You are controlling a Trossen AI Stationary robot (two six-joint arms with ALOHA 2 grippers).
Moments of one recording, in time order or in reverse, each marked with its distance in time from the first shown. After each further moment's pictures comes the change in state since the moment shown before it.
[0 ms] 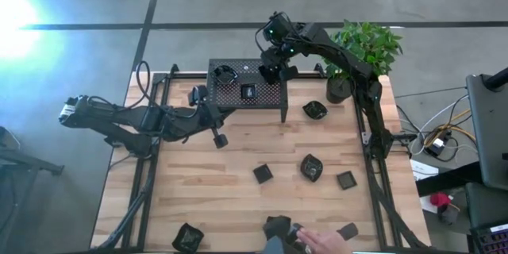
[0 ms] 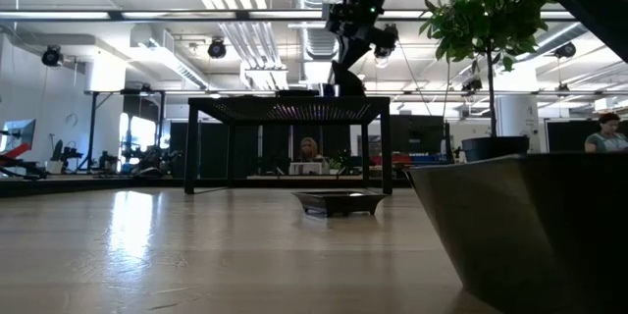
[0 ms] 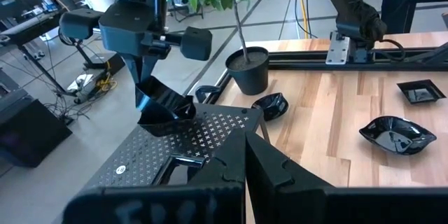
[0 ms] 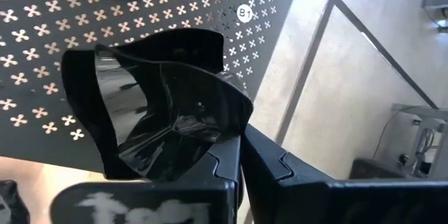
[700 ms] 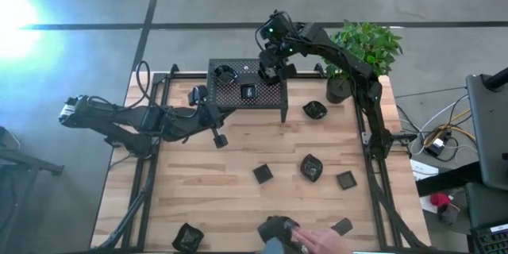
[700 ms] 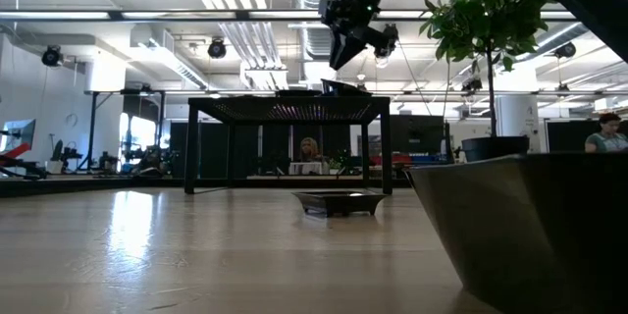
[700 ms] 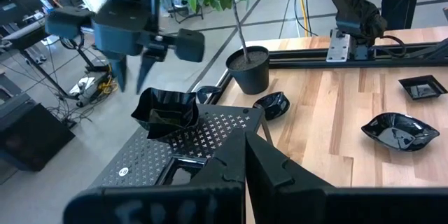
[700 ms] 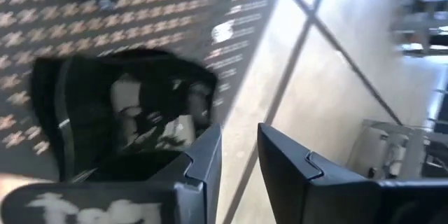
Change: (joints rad) left arm 0.000 0.000 0.000 0.000 0.000 0.023; right arm 0.006 -0.004 0.000 0.076 -0.004 -0.068
